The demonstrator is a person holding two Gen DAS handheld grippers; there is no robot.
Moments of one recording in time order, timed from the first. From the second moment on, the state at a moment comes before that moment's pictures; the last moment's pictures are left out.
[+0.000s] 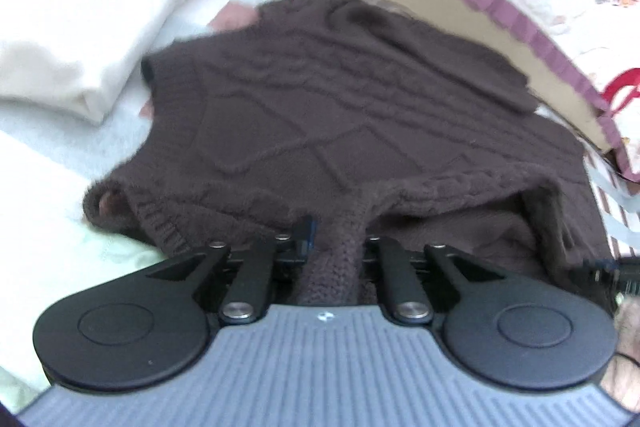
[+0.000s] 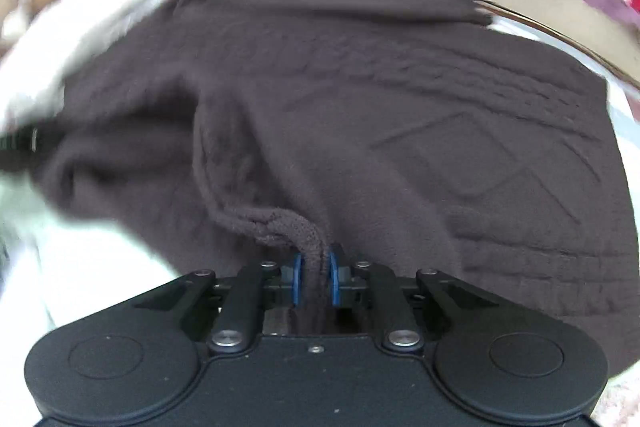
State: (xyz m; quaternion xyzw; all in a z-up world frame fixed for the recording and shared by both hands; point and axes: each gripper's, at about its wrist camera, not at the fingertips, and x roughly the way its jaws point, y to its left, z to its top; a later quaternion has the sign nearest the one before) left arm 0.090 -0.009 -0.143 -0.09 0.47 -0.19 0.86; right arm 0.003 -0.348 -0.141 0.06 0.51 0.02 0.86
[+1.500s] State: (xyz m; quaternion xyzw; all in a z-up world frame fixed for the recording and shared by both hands) left arm 0.092 0.019 -0.117 -0.19 0.42 -0.25 0.85; right arm 0.061 -0.217 -0.184 0.27 0.46 0.32 0.78
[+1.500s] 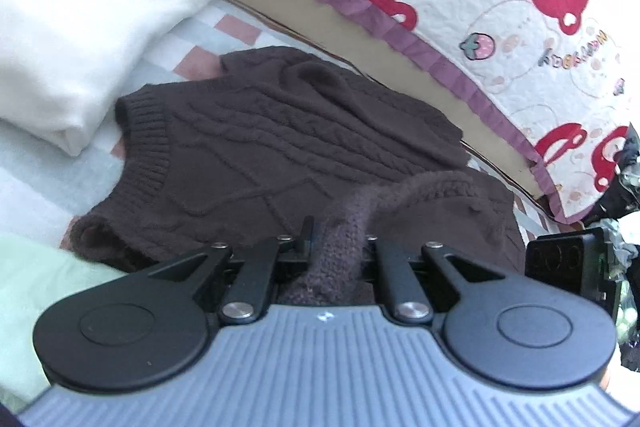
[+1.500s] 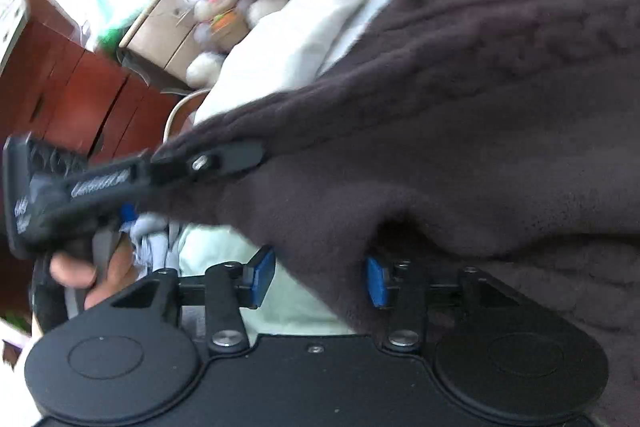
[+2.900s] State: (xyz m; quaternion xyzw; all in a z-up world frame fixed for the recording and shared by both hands) left arm 0.052 0.012 -0.077 -0.06 0.41 -0.27 0.87; right arm 0.014 -0.454 -0.126 0.33 0.46 0.07 0.82
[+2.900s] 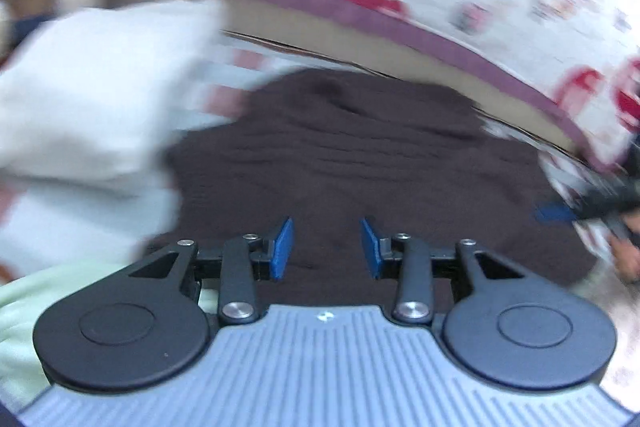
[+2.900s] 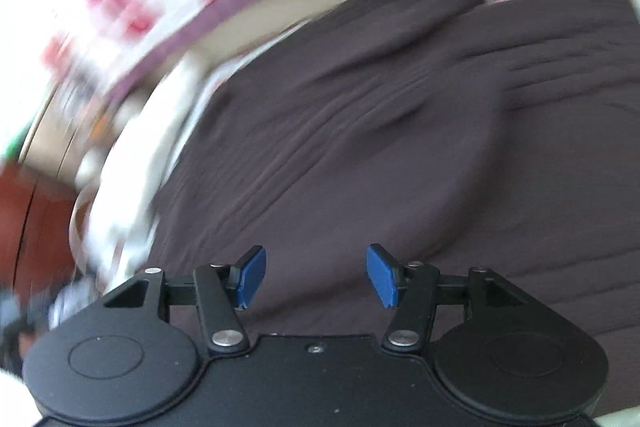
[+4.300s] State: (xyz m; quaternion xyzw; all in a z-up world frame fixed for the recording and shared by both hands) left arm 0.070 0.072 -0.131 -0.11 0.49 -0.06 0.86; right arm 0.046 -0.376 -0.121 0.09 0.32 -0.10 0.94
